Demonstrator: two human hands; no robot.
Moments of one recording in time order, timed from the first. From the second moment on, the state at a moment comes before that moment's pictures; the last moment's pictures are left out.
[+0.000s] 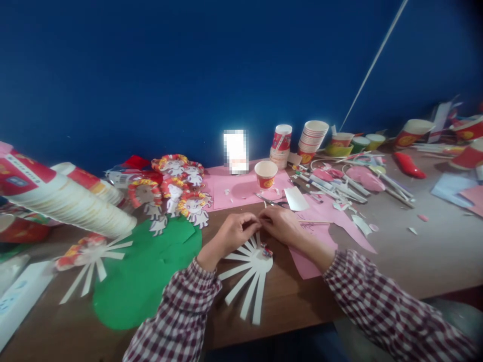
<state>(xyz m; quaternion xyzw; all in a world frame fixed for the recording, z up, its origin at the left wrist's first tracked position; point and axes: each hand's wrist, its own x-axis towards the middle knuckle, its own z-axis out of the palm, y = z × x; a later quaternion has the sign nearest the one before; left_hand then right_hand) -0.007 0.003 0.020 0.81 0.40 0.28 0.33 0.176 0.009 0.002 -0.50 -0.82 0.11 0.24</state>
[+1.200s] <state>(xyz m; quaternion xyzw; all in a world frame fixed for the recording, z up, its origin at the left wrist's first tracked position) -0.013 0.016 -0.011 0.72 0.42 0.32 0.45 0.177 0.010 -0.010 -0.42 -0.85 0.09 0.31</state>
